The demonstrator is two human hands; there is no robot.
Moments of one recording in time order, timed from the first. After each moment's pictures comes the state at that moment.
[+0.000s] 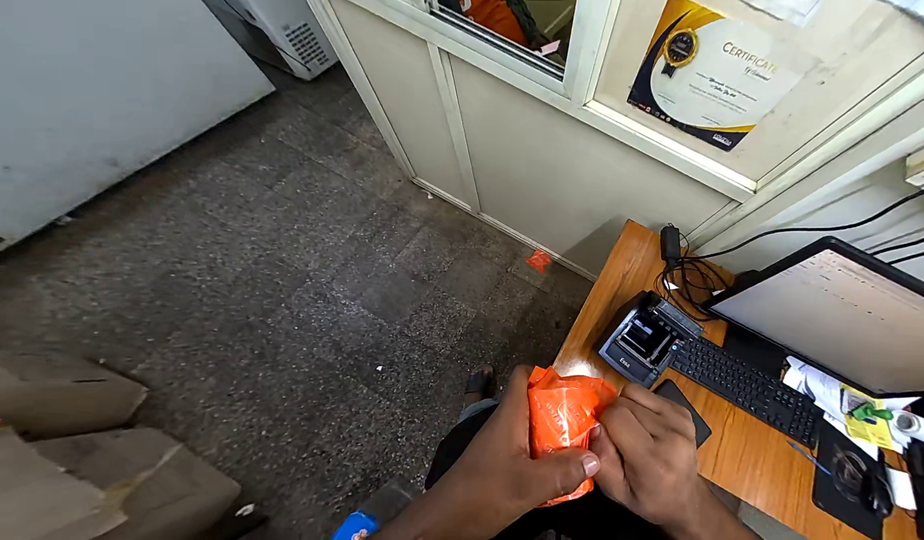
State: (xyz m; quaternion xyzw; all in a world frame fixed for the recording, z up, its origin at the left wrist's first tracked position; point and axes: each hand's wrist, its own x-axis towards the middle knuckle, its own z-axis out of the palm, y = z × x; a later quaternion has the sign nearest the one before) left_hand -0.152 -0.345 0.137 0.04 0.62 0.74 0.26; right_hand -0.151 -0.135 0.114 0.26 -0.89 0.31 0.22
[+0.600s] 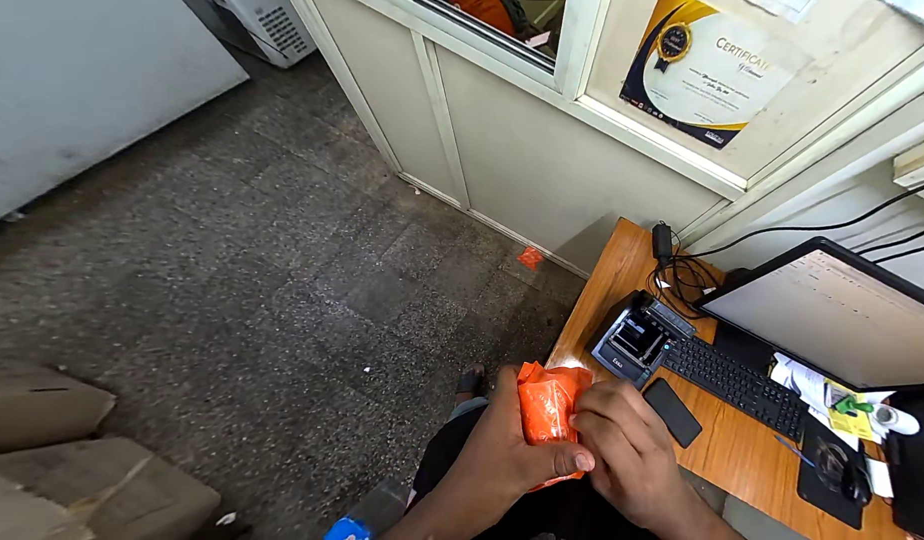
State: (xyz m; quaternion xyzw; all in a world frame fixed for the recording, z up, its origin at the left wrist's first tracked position) left_hand -0.160 -0.336 0.111 -0.01 0.63 0.75 0.22; right_hand -0.155 -0.134 0.103 0.31 -0.87 0.35 0.17
